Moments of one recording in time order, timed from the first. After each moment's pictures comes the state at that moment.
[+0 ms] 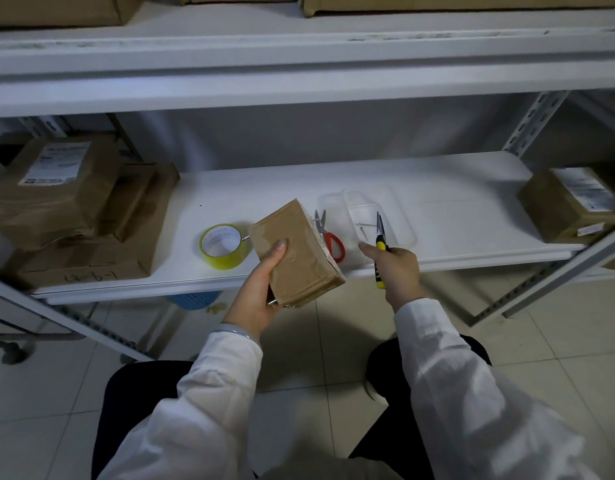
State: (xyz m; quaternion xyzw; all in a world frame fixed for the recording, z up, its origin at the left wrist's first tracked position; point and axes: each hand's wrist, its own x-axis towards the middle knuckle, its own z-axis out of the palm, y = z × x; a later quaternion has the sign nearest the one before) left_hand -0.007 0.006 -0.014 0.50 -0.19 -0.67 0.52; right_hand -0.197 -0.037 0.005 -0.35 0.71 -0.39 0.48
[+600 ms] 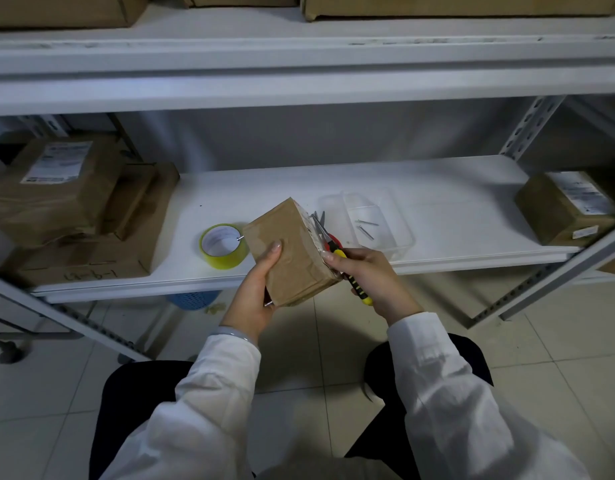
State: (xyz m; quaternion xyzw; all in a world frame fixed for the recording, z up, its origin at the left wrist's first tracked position) left_hand -0.002 0.008 -0.021 0.47 -0.21 -0.67 0.53; right_hand -0.178 -0.008 0.038 -0.48 0.54 -0.33 0.60
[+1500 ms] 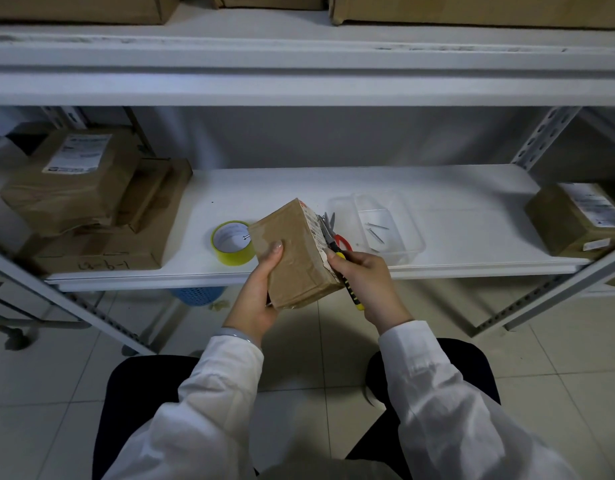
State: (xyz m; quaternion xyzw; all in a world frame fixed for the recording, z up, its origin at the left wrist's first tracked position) left_hand 0.000 0.020 -0.006 0.40 -0.19 -0.69 0.57; right_hand -0.152 -0.002 0.024 -0.45 0.55 -0.39 0.58
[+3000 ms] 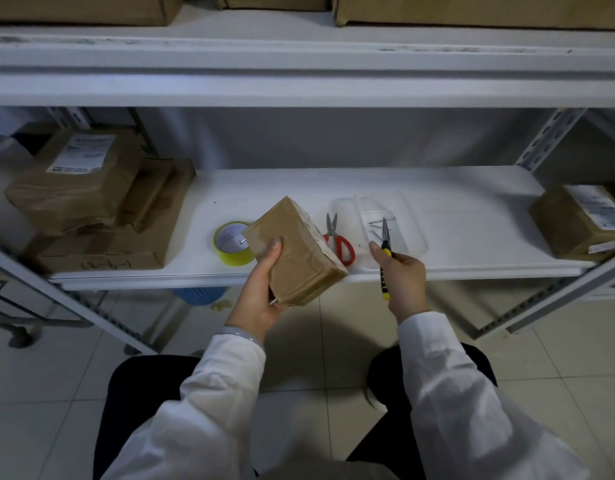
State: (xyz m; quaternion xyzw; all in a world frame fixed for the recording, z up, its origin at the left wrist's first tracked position) left_hand 0.003 0.016 -0.014 0.45 -0.14 -0.67 0.58; right_hand -0.185 -0.024 0.005 -0.33 0.66 -0.45 0.50
